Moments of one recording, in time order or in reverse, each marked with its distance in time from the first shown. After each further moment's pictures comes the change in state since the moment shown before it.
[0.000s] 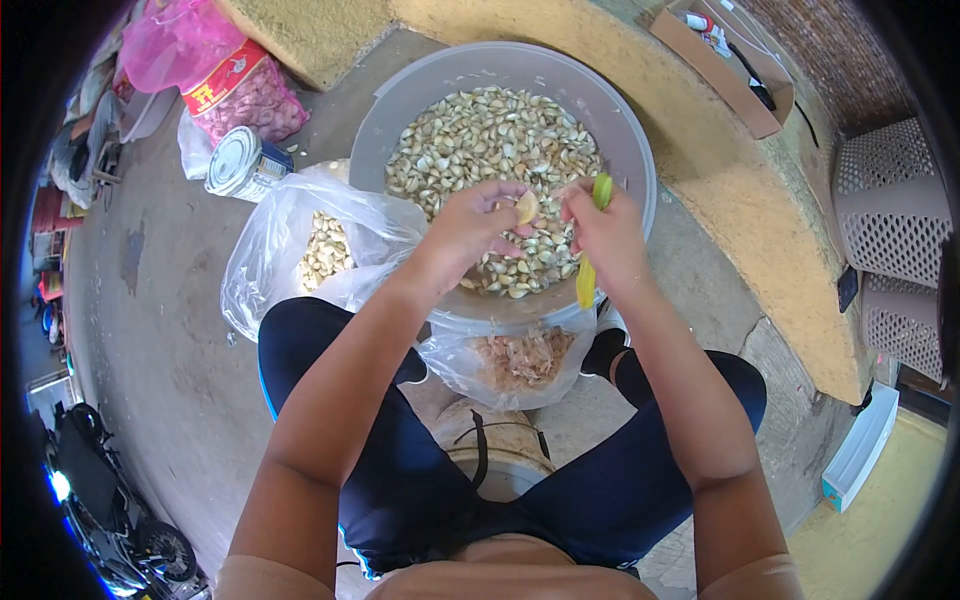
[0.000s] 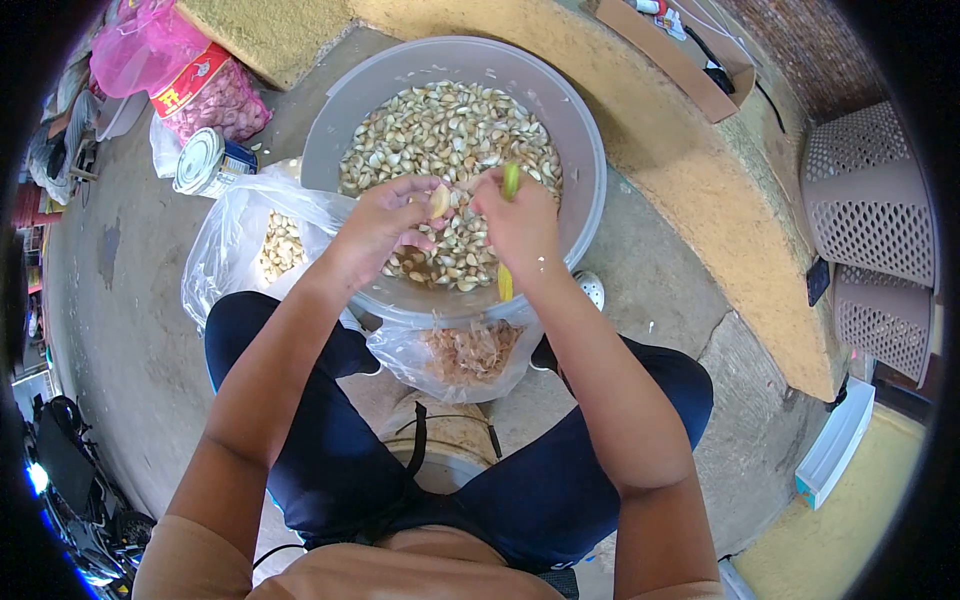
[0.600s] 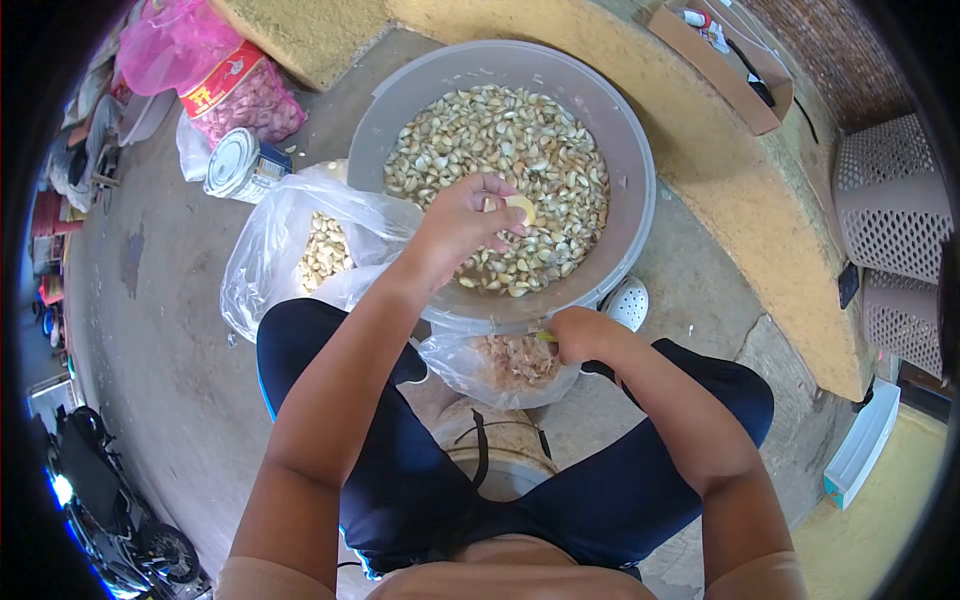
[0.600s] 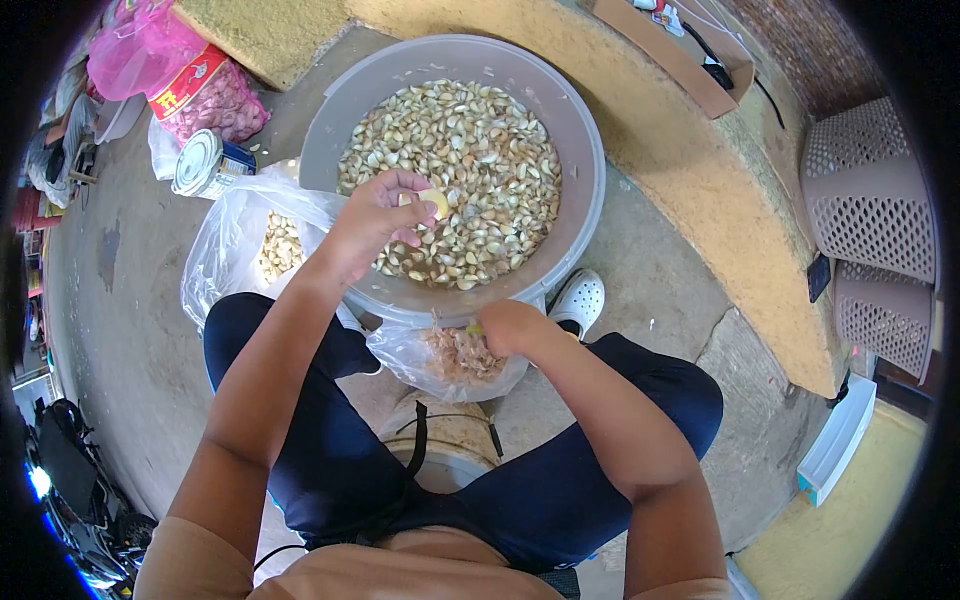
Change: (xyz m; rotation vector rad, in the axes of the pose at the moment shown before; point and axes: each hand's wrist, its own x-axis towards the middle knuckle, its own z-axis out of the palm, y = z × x) left_hand 0.001 0.004 -0.006 0.105 0.047 0.000; right_hand -0.033 0.108 -0.020 -1.192 -1.021 -0.123
